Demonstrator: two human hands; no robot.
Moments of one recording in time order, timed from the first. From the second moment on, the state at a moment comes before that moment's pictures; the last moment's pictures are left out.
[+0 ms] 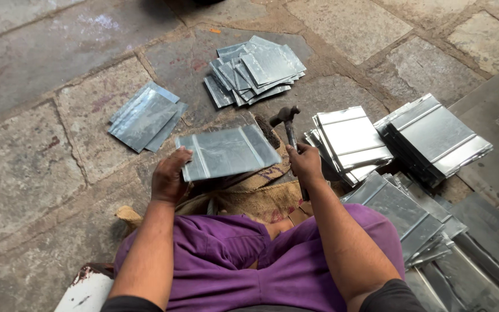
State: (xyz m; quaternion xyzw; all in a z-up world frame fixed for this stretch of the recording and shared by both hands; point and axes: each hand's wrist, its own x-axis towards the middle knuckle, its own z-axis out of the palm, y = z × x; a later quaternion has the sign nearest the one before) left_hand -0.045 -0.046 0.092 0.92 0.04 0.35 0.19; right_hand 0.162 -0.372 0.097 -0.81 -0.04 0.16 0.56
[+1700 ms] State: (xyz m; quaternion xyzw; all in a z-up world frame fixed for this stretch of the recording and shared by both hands) left_hand -0.007 -0.012 0.099 0.79 0.48 0.15 0.36; right_hand 0.084 -0.382 0.145 -0.79 -0.34 -0.12 0.49
